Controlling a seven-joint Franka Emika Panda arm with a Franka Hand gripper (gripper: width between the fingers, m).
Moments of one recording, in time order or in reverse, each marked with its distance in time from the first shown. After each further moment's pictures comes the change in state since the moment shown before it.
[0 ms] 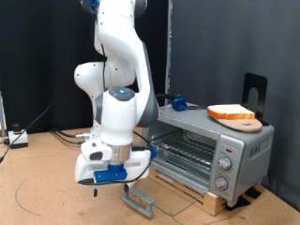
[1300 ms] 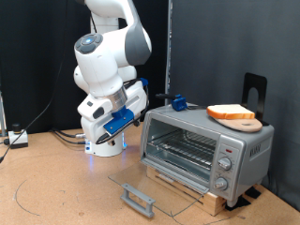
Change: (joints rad) arm -0.081 -0.300 0.023 0.070 0.344 -0.651 -0.511
